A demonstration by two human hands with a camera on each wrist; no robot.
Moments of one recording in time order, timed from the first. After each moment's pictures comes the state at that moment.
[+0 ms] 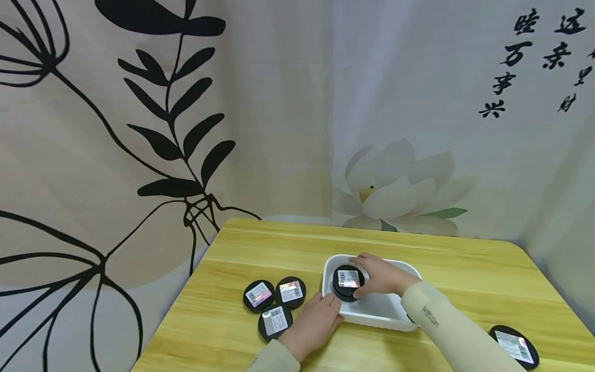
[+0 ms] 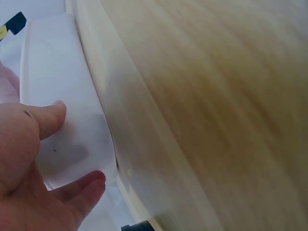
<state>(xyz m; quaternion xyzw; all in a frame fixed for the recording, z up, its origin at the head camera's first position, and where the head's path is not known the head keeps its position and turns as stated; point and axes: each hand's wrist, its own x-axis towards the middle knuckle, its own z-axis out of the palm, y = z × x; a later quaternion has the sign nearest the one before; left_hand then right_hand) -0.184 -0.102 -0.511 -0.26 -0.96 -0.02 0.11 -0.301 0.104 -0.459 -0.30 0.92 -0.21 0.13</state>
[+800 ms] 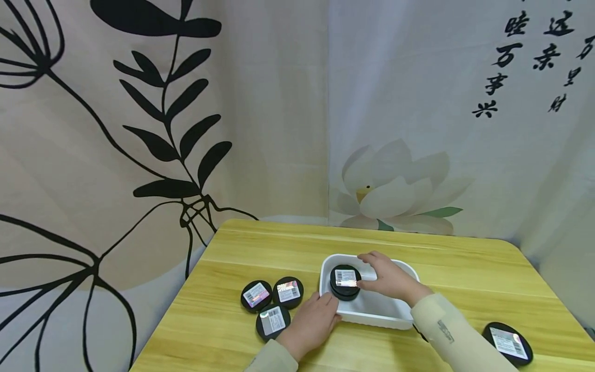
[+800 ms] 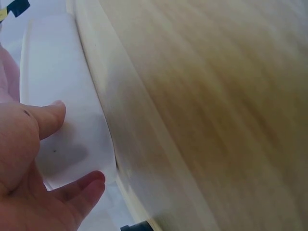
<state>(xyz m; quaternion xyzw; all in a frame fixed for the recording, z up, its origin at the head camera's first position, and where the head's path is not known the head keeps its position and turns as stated) -0.185 -0.102 -0.515 -0.27 -0.95 -0.03 0.13 -0.284 0.127 -0.460 -0.28 0.92 -0.26 0.03</state>
